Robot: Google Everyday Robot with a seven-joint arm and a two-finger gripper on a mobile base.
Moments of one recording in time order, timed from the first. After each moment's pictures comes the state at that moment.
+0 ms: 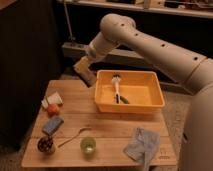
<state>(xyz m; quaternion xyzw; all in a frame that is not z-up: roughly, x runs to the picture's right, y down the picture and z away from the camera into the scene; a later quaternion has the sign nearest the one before) -0.122 -0.110 0.656 -0.28 -0.22 0.32 0.88</state>
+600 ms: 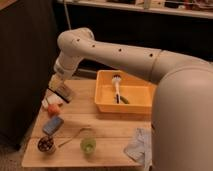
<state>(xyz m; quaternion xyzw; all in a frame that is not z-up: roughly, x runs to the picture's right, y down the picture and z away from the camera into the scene) -0.218 -0.037 0.677 -0.32 -0.17 0.29 0.88</state>
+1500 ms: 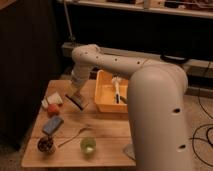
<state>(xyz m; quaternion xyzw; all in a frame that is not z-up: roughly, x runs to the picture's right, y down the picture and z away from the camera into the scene) -0.170 0.007 0.802 -0.38 -0.05 0.34 0.86</state>
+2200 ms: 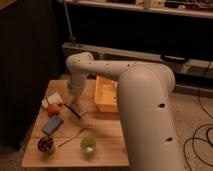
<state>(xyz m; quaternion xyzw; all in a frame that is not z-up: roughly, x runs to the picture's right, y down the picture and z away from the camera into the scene) -0.188 0.060 0.811 -0.41 0.00 0.35 0.84</state>
